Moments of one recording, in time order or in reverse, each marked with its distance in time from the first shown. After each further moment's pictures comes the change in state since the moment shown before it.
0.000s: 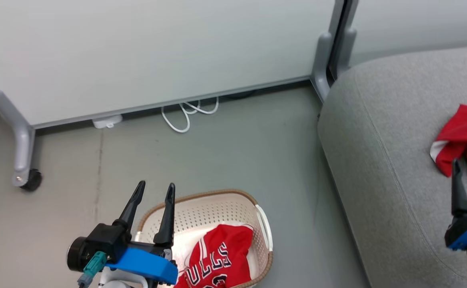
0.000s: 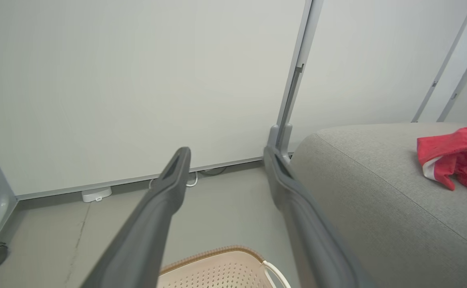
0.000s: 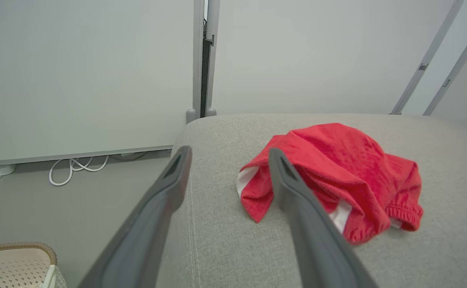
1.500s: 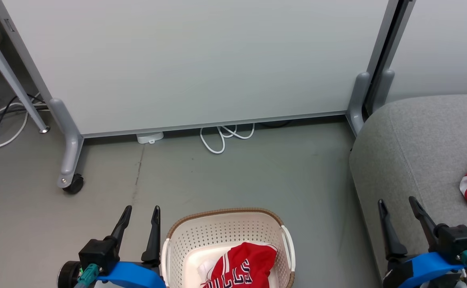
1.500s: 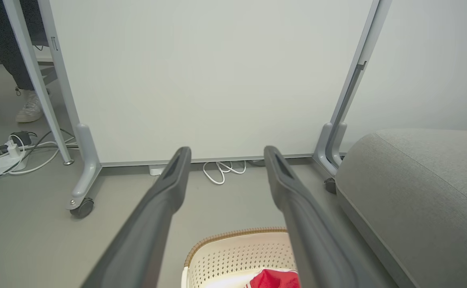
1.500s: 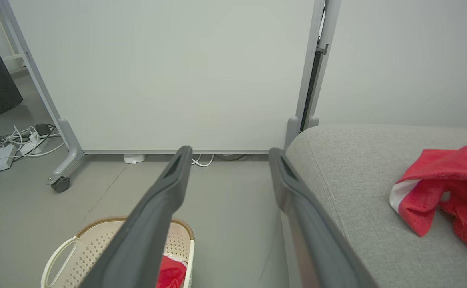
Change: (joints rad) left arm 0.036 0.002 0.067 0.125 0.009 -0.004 0.000; right arm 0.279 0.196 0.164 -0.360 0.005 0.000 0.129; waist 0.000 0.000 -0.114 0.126
